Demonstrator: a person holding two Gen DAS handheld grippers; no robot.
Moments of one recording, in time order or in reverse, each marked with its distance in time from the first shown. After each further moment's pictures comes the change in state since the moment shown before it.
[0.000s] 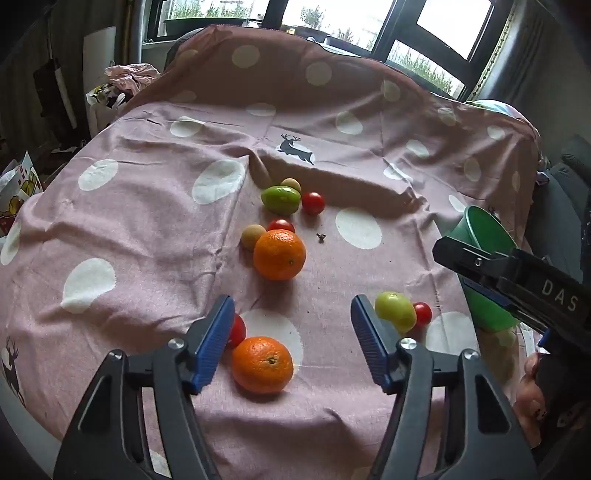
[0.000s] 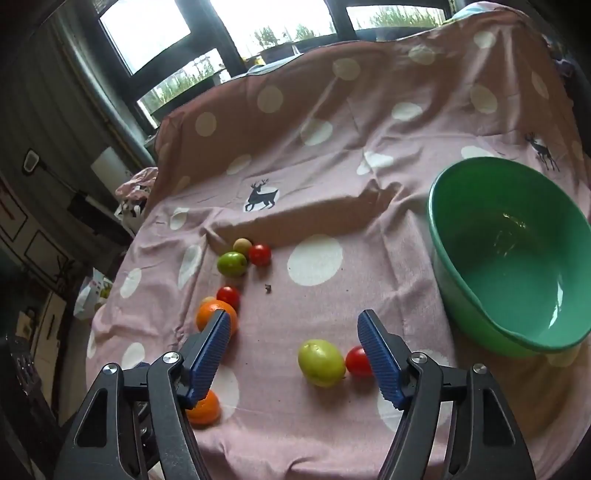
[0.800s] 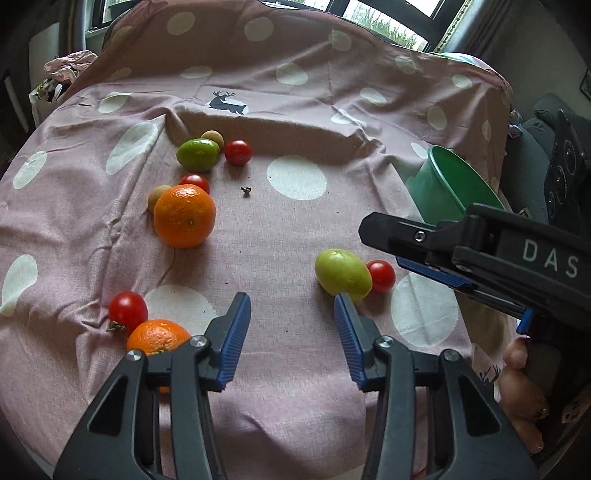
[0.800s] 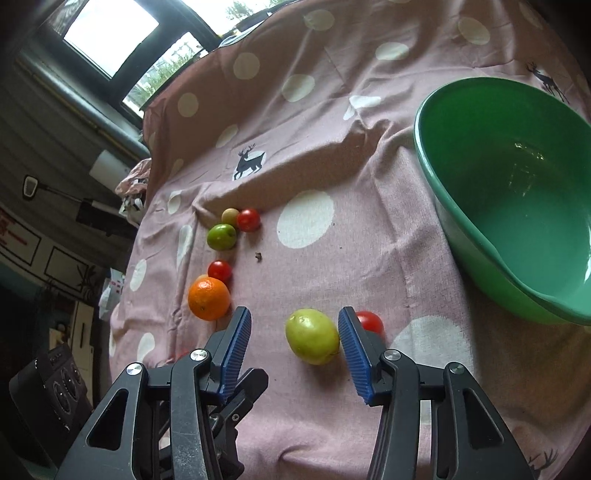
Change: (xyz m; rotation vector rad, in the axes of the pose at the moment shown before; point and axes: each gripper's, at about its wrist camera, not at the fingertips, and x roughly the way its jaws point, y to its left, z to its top) left arm 0.042 -0.048 -0.019 0.081 0.151 -0.132; right arm 0.025 -0.032 -0.008 0.096 0.152 0.091
